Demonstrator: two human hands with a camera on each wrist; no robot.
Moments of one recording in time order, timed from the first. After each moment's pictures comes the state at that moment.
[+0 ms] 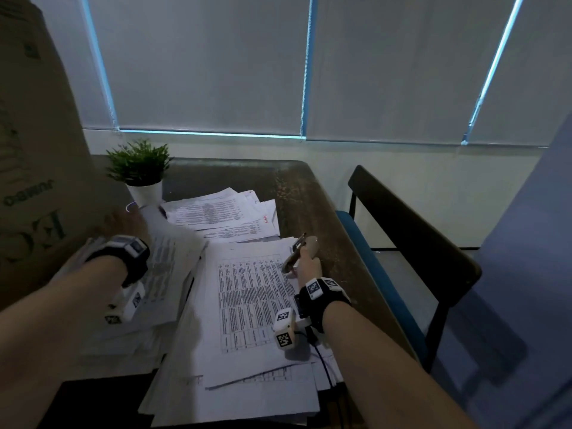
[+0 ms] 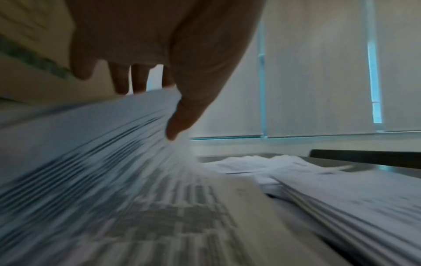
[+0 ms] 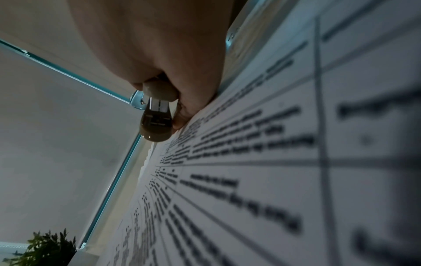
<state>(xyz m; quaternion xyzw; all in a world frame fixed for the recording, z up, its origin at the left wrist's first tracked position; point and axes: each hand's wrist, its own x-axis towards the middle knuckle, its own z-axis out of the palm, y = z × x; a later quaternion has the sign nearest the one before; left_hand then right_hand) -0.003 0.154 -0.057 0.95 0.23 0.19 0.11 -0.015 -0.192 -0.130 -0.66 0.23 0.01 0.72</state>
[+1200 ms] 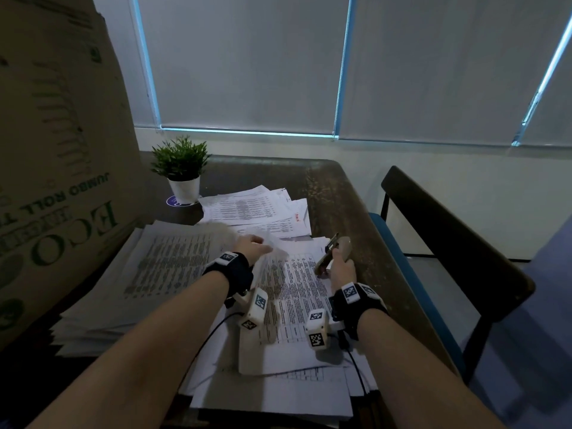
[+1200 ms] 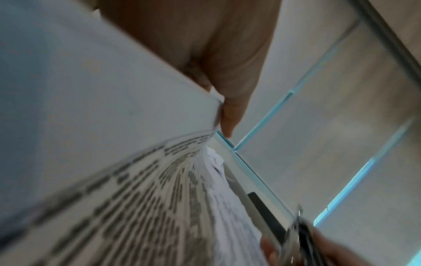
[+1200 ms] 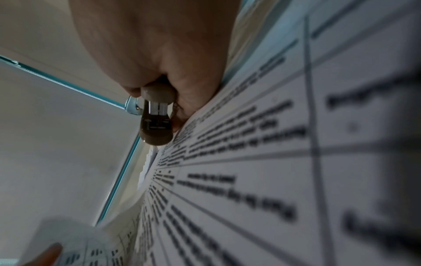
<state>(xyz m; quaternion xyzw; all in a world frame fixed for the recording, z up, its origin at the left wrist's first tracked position) -0.022 0.018 -0.092 0.85 0.15 0.01 0.50 -0.015 -0.194 -0.139 -0.72 0.23 0.00 0.66</state>
